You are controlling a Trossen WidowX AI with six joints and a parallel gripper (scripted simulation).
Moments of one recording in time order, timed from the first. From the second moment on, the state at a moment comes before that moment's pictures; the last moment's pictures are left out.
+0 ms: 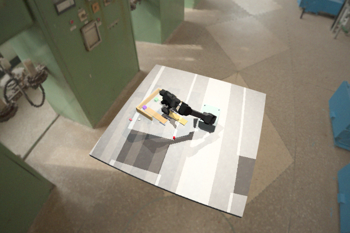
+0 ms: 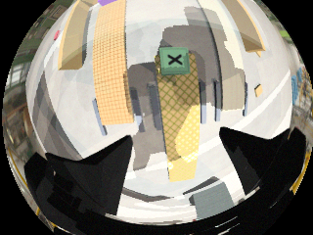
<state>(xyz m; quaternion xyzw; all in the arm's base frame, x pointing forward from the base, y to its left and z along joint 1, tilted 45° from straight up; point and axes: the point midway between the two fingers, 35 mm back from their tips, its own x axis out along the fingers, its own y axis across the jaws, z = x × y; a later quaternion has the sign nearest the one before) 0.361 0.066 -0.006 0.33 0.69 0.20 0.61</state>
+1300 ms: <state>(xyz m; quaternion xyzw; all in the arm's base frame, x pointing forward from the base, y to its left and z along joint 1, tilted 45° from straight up) 0.430 0.067 -0.031 0.33 0.69 0.20 0.61</state>
